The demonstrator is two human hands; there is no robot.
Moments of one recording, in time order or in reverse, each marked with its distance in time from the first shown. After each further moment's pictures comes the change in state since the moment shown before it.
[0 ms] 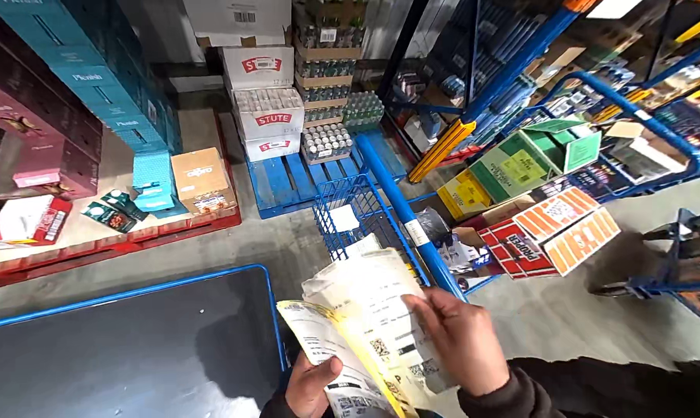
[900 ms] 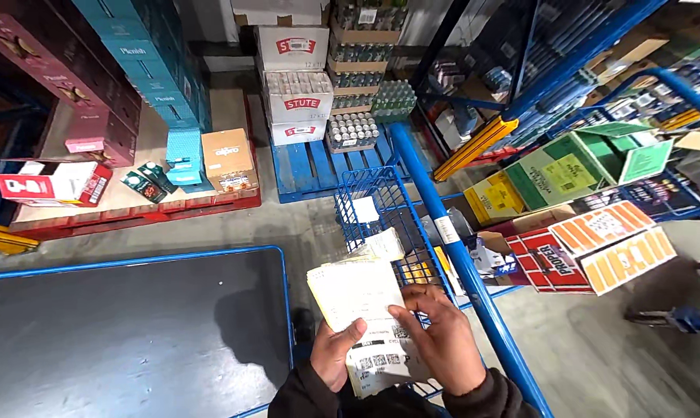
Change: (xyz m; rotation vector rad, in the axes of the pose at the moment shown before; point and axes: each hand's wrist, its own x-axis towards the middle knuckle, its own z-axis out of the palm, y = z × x) left_hand 0.020 -0.001 0.028 0.115 0.464 -0.135; right_hand -0.016 -0.003 0.044 0.216 -0.129 -0.077
